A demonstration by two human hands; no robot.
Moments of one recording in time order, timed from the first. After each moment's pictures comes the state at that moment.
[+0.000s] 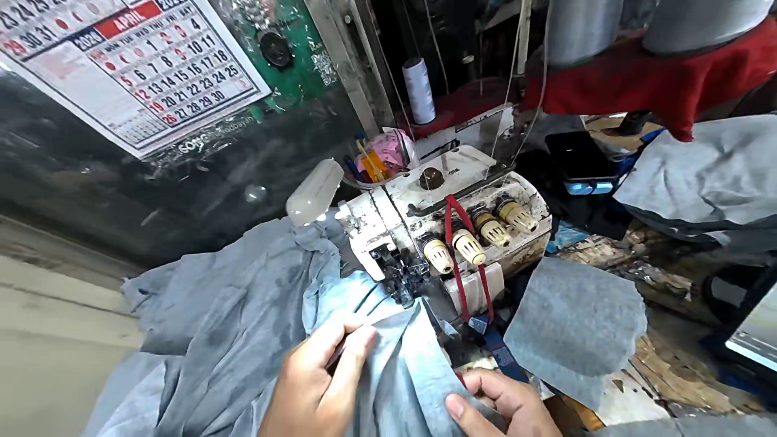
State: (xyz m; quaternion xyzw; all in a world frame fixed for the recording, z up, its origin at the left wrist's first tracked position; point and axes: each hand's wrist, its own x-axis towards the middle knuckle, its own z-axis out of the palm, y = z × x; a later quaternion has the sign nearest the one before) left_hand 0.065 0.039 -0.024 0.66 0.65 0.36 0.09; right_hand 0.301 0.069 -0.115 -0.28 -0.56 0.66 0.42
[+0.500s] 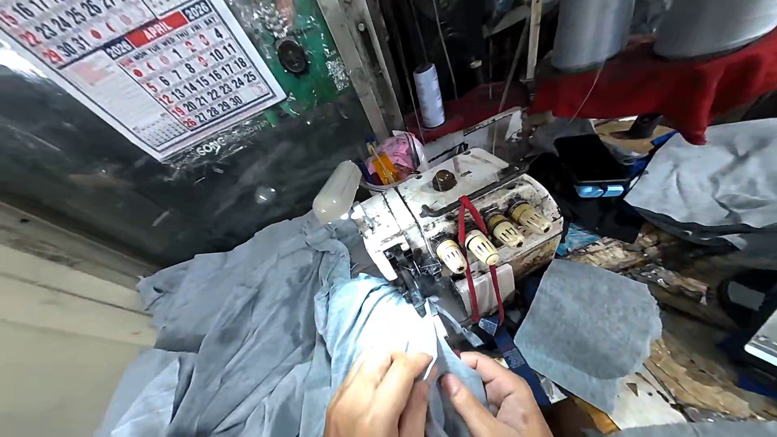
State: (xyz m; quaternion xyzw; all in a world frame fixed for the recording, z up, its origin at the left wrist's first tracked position) left_hand 0.114 0.021 -0.033 0.70 0.65 0.28 -0.02; right_hand 0.271 0.066 -0.111 -0.29 -0.50 0.66 0.49
